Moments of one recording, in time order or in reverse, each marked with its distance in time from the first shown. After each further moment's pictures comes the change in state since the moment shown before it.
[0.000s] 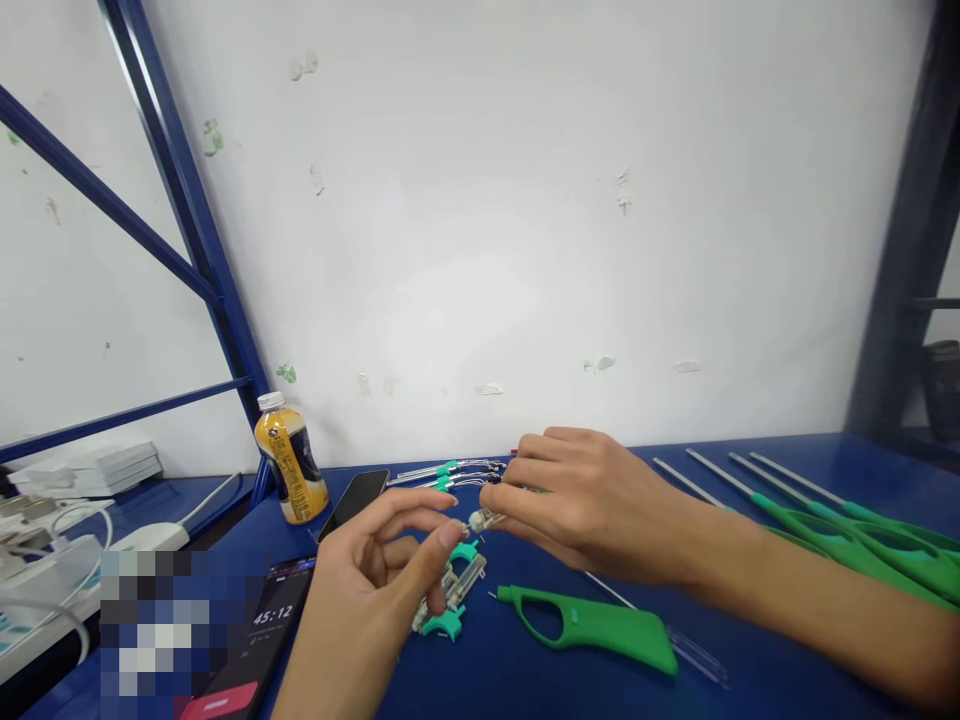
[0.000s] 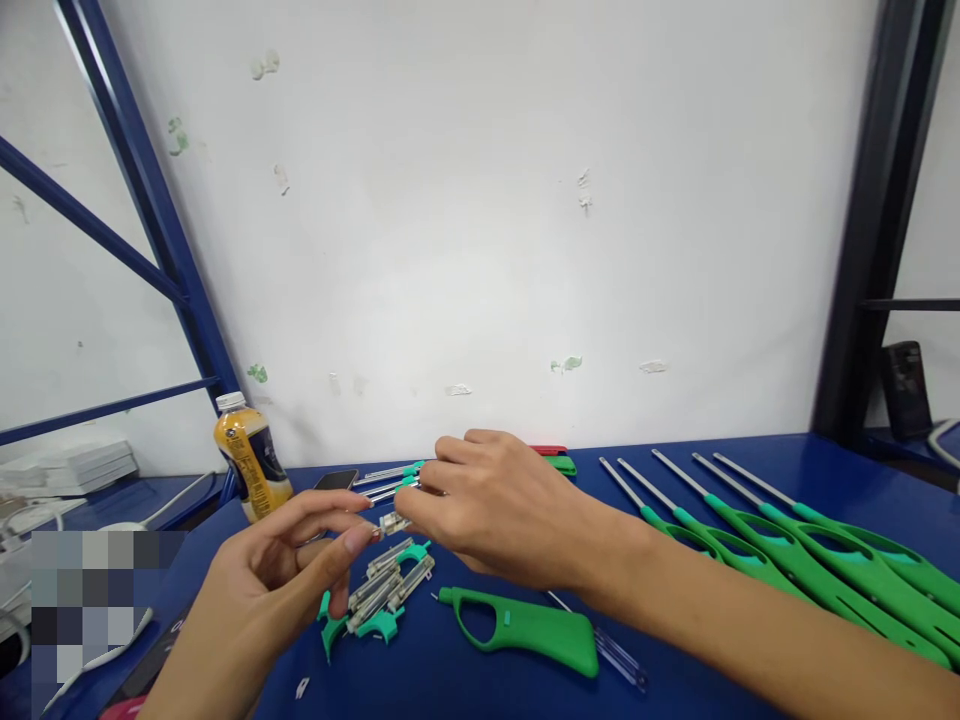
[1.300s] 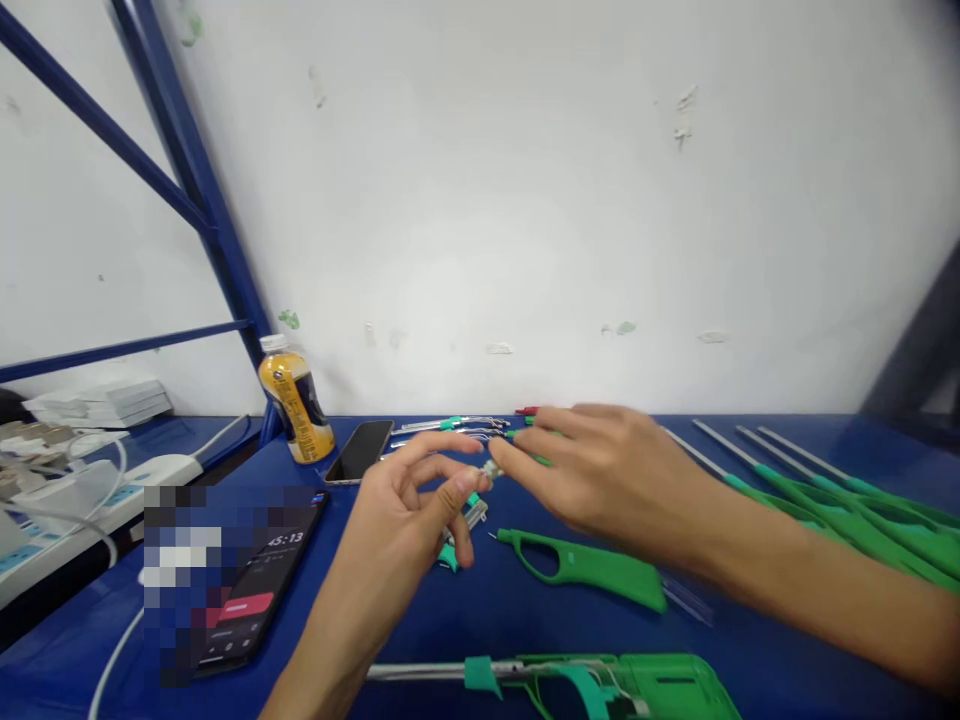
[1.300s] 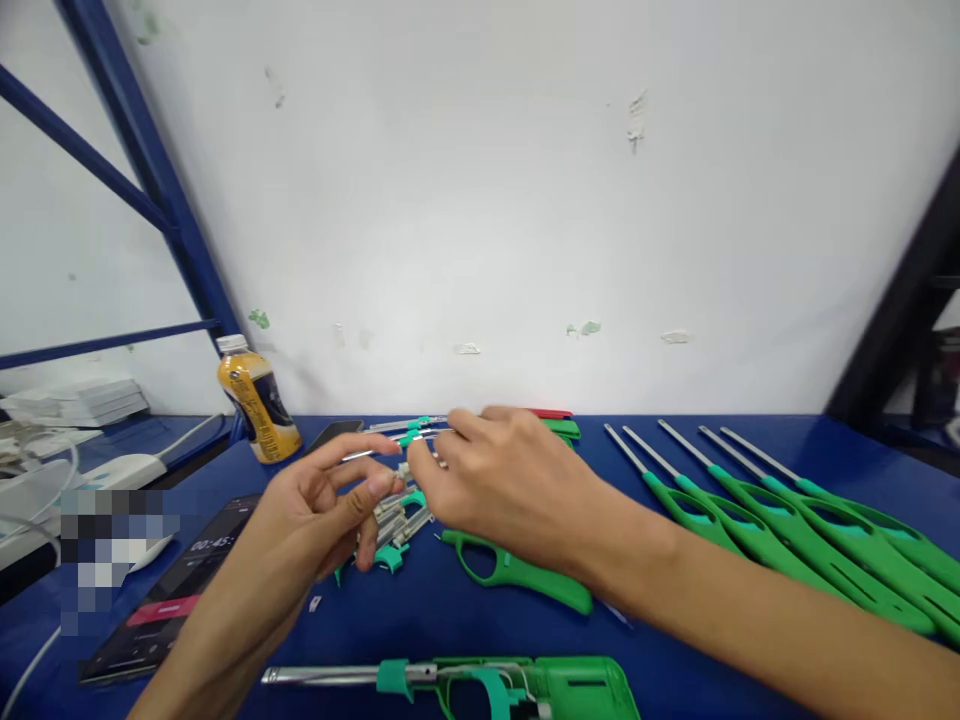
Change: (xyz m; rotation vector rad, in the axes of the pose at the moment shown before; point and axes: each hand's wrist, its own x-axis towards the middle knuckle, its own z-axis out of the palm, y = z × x) left_hand 0.012 -0.022 -0.001 -0.215 -0.313 -0.063; right_hand 0.001 -0.020 0.000 -0.232 -0.064 0.001
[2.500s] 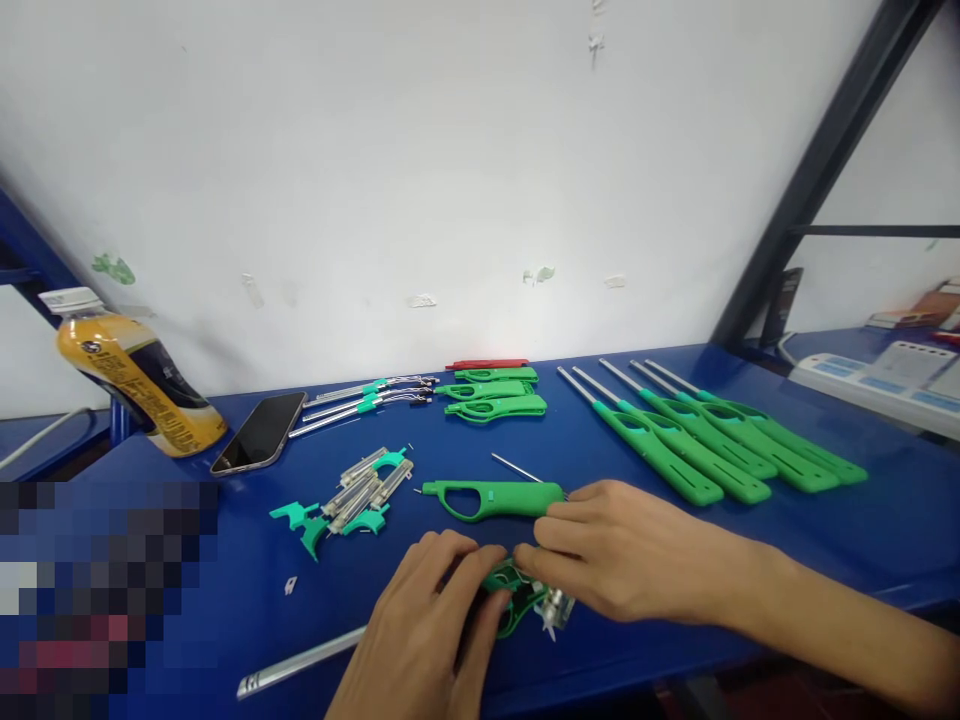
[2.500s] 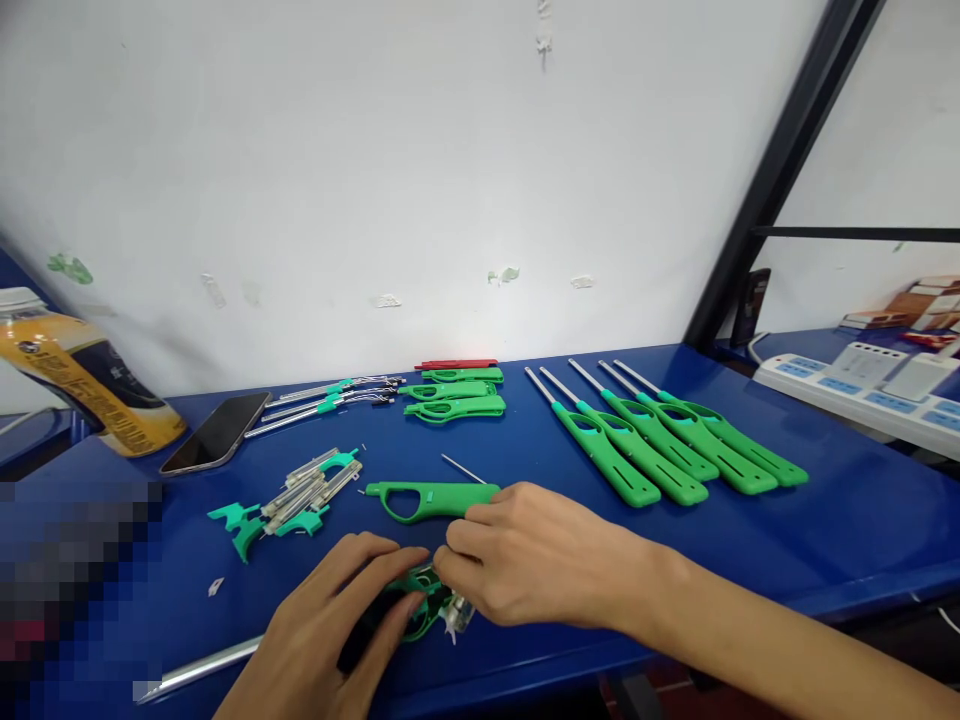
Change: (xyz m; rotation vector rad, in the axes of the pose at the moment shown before) left_hand -0.056 -0.088 0.046 0.865 -0.269 0.618; right_hand -0.114 -0.047 -0.007 0.443 -0.363 0.023
